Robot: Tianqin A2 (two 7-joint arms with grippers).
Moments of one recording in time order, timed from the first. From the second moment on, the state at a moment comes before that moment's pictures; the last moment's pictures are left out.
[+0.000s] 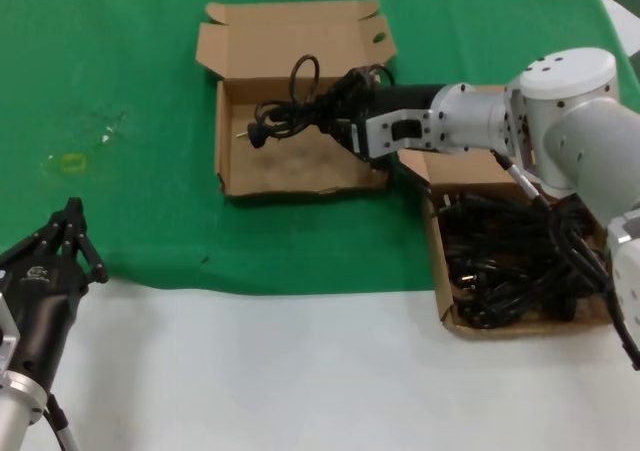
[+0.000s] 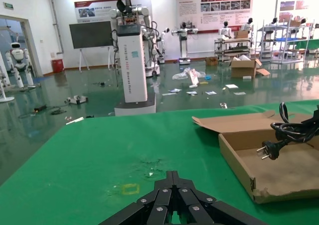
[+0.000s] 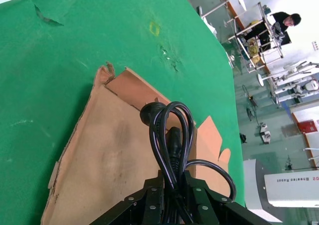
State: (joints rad) left arm 0.00 -0.30 1.60 -1.60 -1.80 0.00 0.00; right arm 1.34 0.03 -1.89 0.03 1.58 -0.67 -1.31
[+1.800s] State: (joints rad) left arm 0.00 -0.30 1.60 -1.60 -1.80 0.00 0.00; right arm 1.33 0.03 -1.87 0.02 1.57 -0.68 -1.34
